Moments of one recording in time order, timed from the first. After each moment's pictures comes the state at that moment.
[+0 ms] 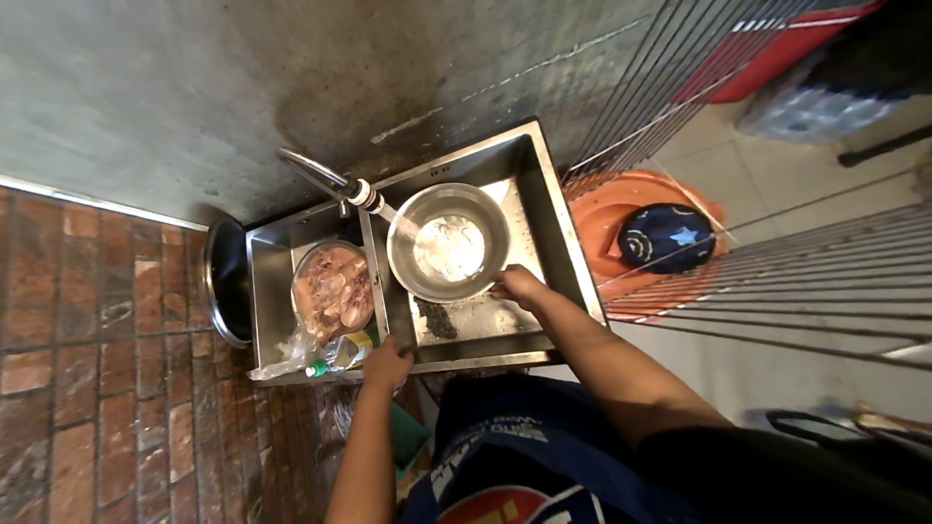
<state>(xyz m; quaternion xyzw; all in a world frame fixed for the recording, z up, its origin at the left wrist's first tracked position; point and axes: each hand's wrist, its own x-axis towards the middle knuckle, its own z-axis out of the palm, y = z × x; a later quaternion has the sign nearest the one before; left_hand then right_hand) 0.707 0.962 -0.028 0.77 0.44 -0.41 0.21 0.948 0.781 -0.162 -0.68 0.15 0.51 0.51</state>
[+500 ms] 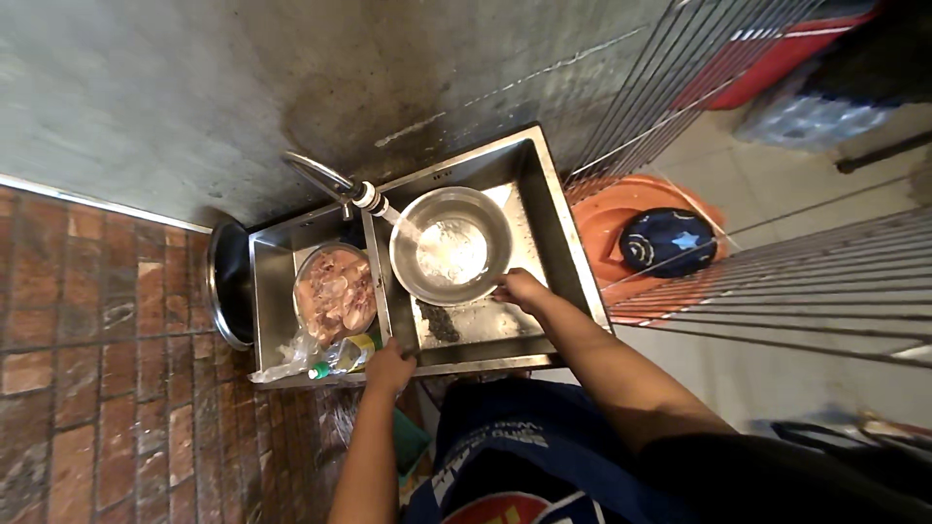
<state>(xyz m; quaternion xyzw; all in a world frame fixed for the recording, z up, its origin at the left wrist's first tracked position) 0.706 0.962 -0.029 0.77 0.44 -0.41 0.21 0.945 0.783 -0.154 -0.68 0.16 0.50 0.52</state>
